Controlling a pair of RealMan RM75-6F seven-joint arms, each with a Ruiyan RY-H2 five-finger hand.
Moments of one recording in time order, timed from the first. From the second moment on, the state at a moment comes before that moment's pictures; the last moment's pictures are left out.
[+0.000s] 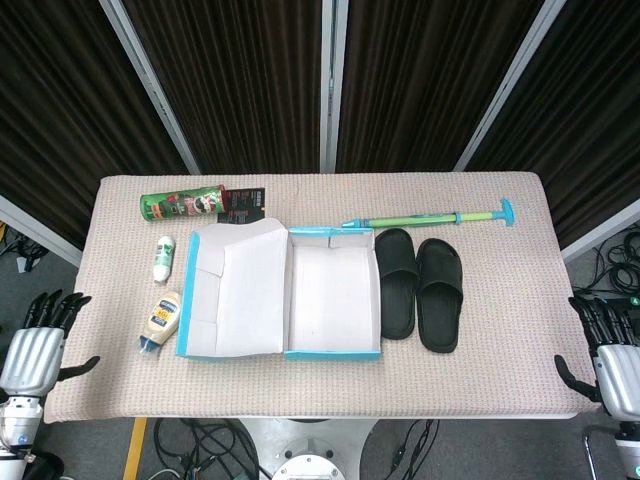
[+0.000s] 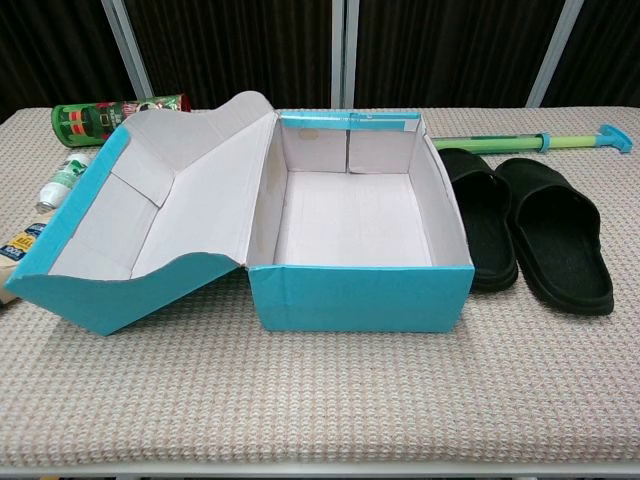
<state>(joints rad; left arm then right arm) -0.09 -1.19 -0.02 -1.57 1.49 1.46 0.06 0.04 -1.03 0.00 -1.62 -1.56 1.55 0.18</state>
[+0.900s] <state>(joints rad) -0.09 -1.19 -0.03 -1.55 1.49 1.46 0.04 0.13 -1.03 0.04 -1.69 -1.57 1.43 0.06</state>
